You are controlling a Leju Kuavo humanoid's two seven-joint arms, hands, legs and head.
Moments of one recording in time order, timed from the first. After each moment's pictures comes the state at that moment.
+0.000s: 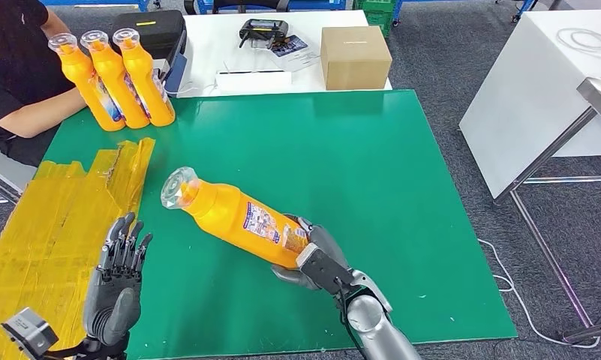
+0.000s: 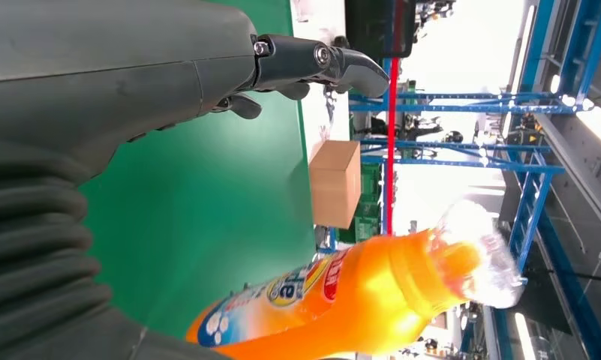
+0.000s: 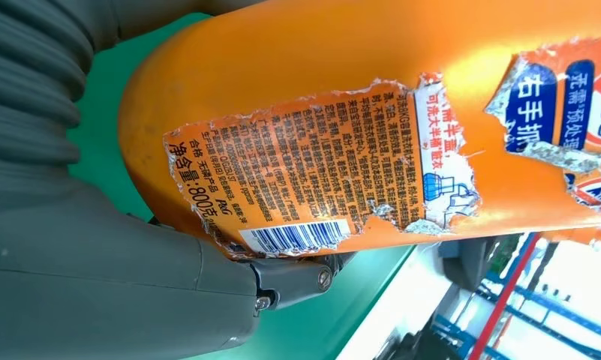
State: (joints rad) left arm 0.30 -0.23 0.10 -1.85 0.04 -0.38 -0.47; right arm -0.16 0.15 0.35 -1.20 0.45 0.10 -0.35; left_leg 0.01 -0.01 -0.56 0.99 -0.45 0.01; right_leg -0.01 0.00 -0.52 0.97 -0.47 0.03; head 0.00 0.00
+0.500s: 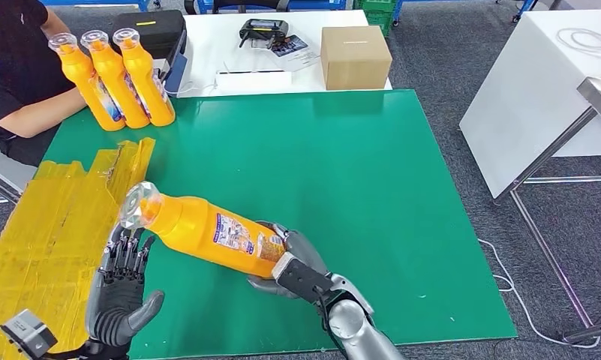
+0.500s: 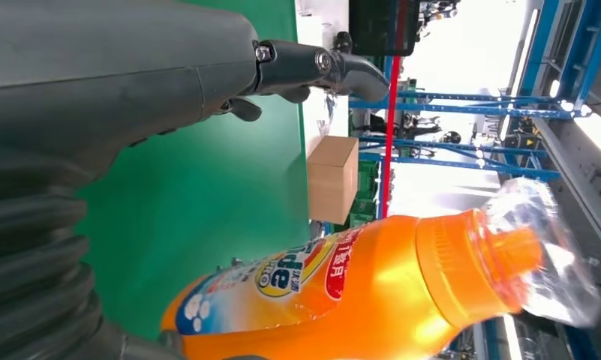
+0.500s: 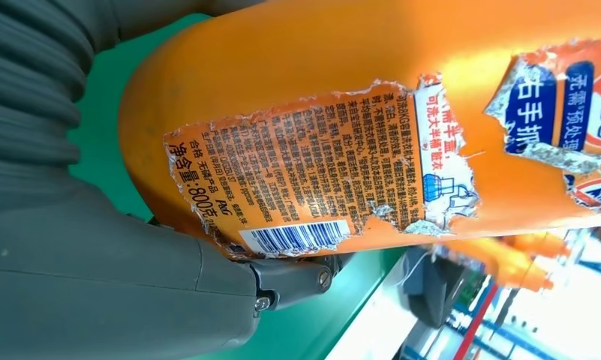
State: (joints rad) left arm 0.30 -0.24 0.09 -1.85 0.07 -0.39 -0.46; right arm -0.17 0.20 0.44 -1.20 0.45 0.11 -0.35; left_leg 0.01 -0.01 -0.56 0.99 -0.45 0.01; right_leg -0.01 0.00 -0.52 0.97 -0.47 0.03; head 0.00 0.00
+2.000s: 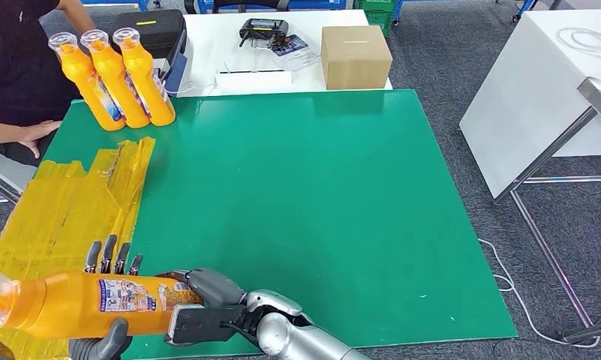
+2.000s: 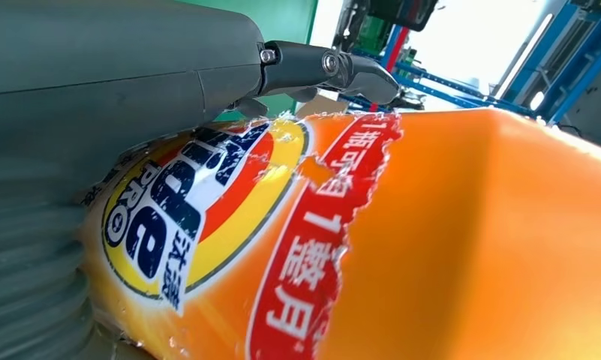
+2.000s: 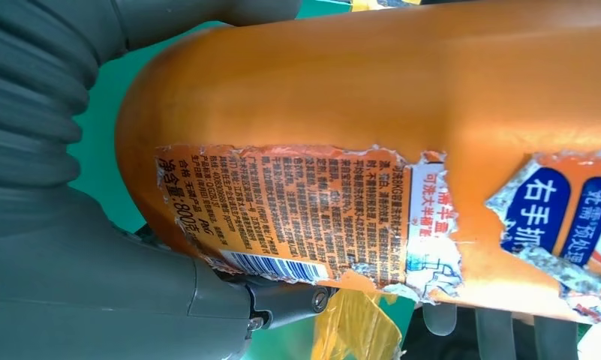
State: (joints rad) left arm 0.38 -0.25 0.15 -1.83 0.37 -0.57 -0.40; right arm -0.40 0.34 0.98 -0.84 0.31 0.11 -0.34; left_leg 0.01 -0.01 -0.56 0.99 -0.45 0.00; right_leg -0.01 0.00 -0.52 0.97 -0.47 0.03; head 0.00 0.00
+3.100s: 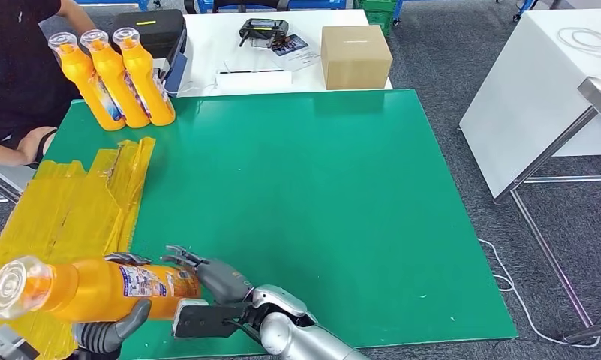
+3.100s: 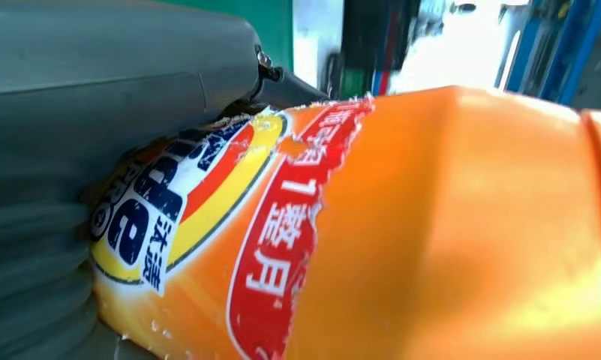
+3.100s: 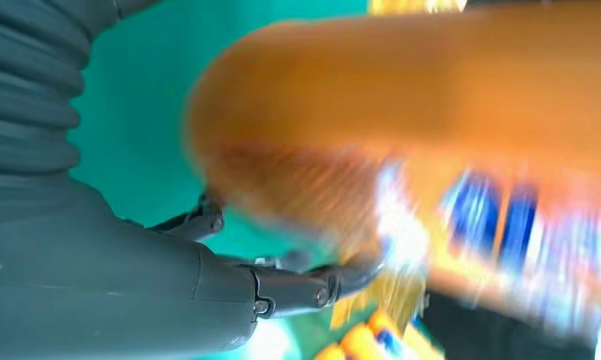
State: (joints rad) left arm 0.31 -0.25 0.18 -1.83 0.06 -0.42 -0.54; right arm -0.37 0.33 0.86 -0.87 0.41 -0.02 -0.32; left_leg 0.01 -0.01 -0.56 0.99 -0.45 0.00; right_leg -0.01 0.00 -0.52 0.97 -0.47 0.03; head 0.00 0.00
